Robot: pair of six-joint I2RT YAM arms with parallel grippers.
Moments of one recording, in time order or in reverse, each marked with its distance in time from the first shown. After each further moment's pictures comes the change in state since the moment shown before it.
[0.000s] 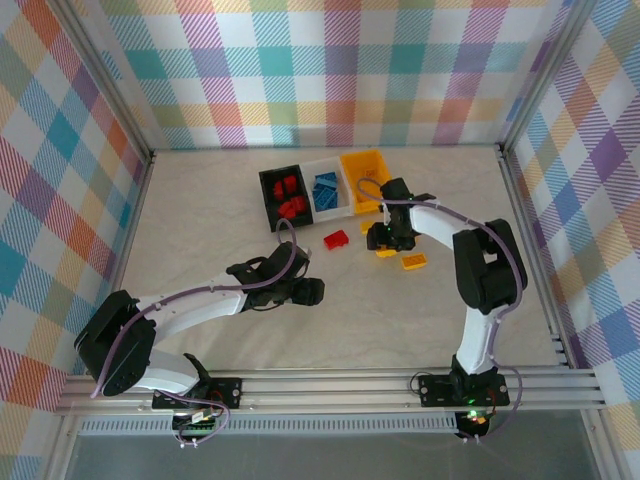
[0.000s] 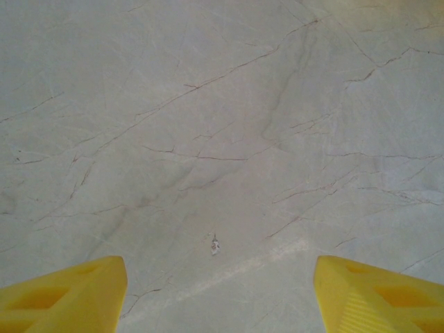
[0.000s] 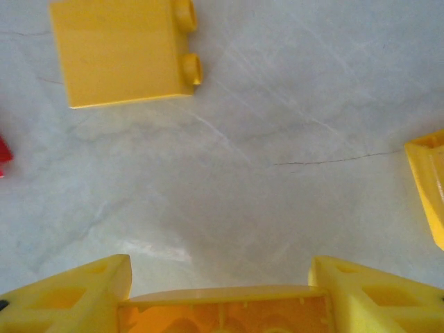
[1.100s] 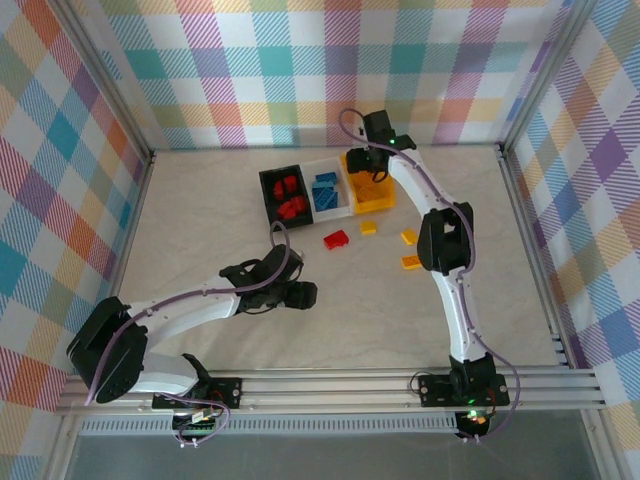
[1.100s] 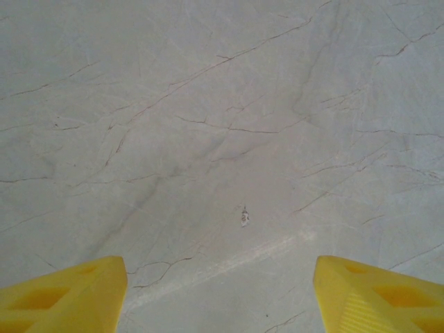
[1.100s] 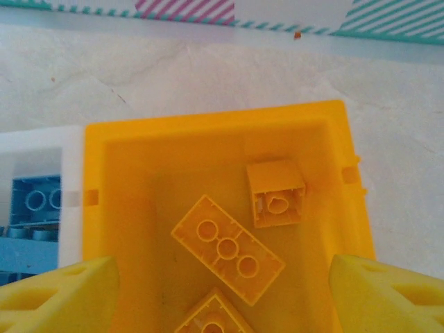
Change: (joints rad) left arm 0.023 -0.053 -0.031 -0.060 -0.003 0.011; right arm -0.019 0.564 1.098 -0.129 0.154 -0.143
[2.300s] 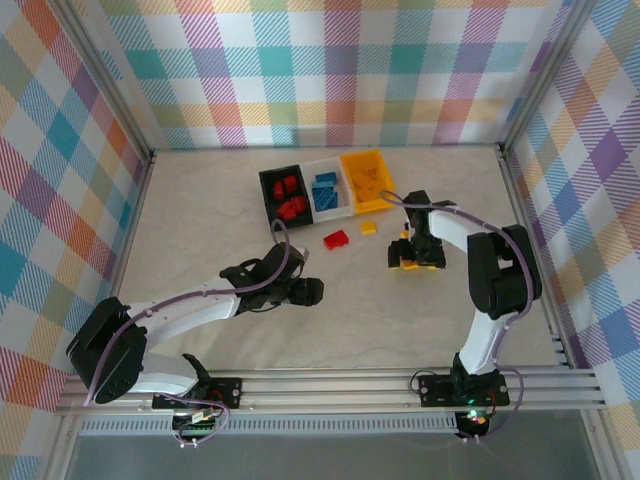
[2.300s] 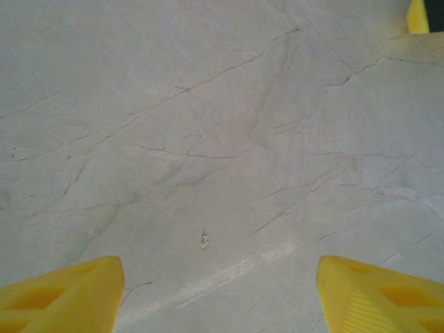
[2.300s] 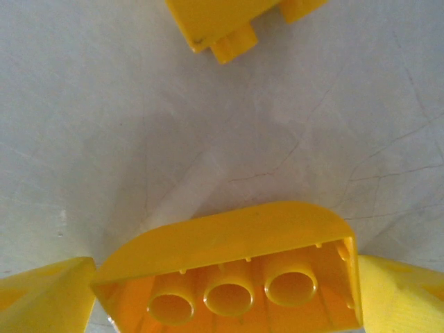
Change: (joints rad) left arm -0.014 0.000 -0.002 0.081 0.029 -0.020; right arm -0.102 -0.622 -1.219 -0.024 -0.070 0.108
